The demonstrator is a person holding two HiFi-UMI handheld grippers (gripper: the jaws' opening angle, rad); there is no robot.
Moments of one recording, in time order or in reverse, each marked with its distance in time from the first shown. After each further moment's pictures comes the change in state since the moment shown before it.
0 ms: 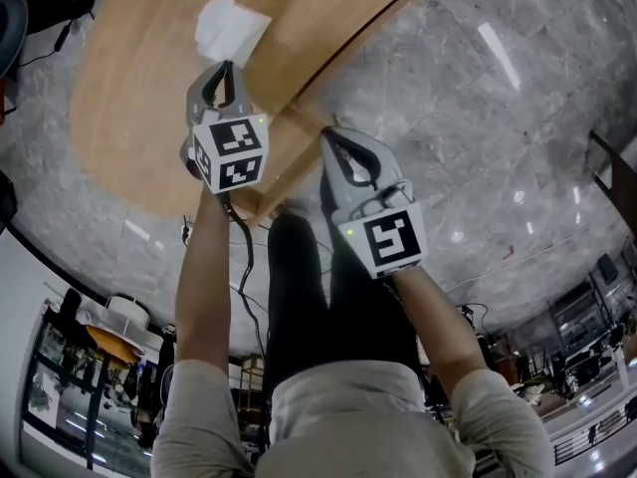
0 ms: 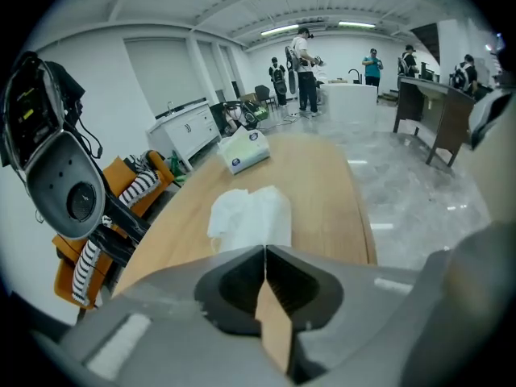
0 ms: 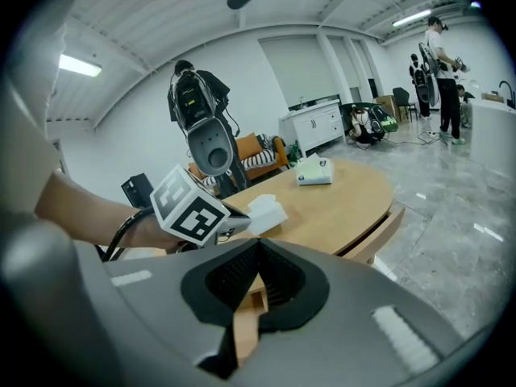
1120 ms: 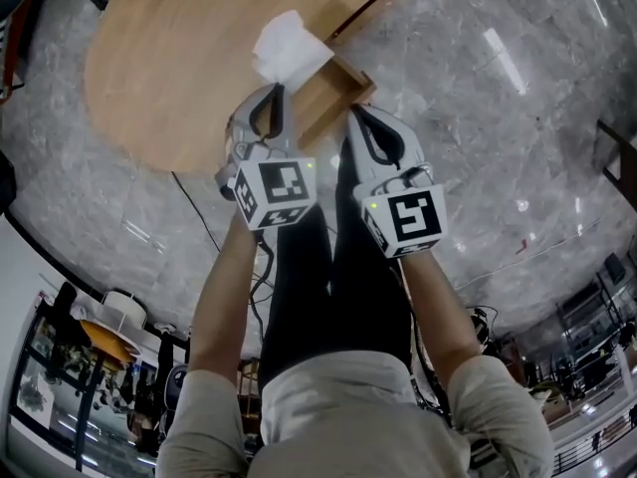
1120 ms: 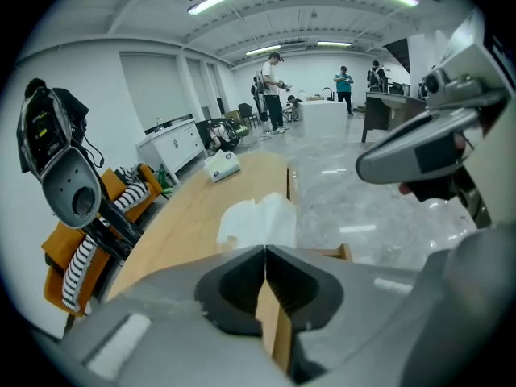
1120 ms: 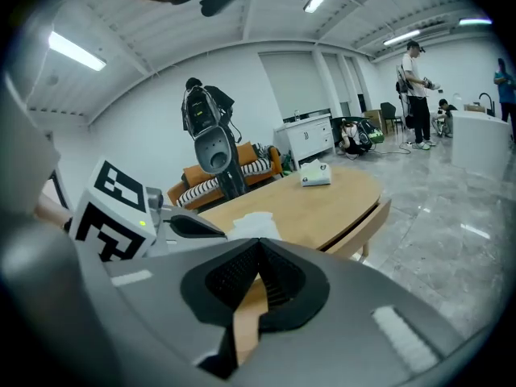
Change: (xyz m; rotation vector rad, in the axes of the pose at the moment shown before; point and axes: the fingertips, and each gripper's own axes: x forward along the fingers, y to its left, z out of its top) left arm -0.145 -0.067 -0.071 0.073 -0.108 -0.106; right arm -0.042 0.074 -0.046 -0.003 -0.103 -0.091
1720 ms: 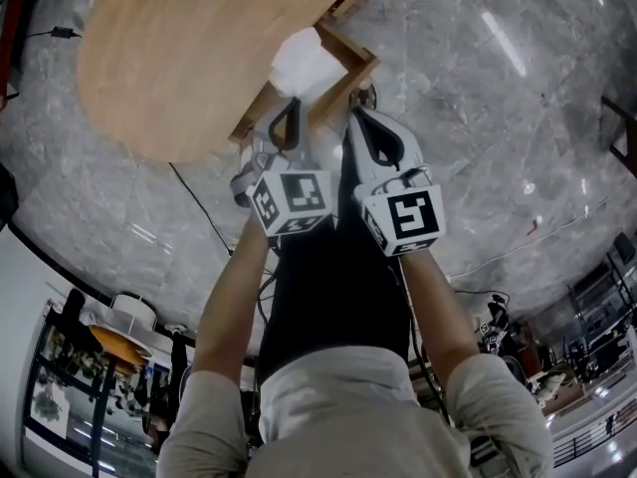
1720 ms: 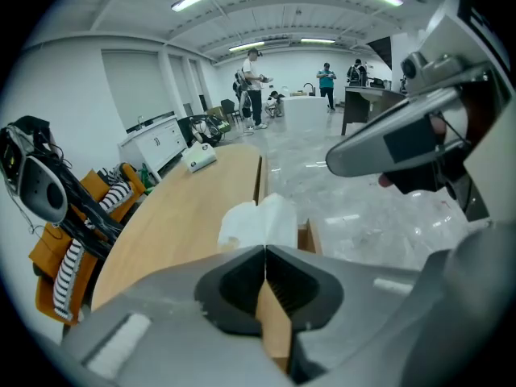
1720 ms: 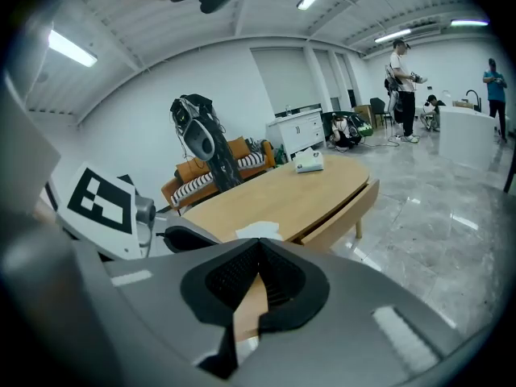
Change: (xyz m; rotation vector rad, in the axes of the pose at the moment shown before) left arm -0.018 -0.056 -0.053 0.082 0.026 -0.089; right arm -0.020 0.022 -0.050 0.035 0.018 -0.055
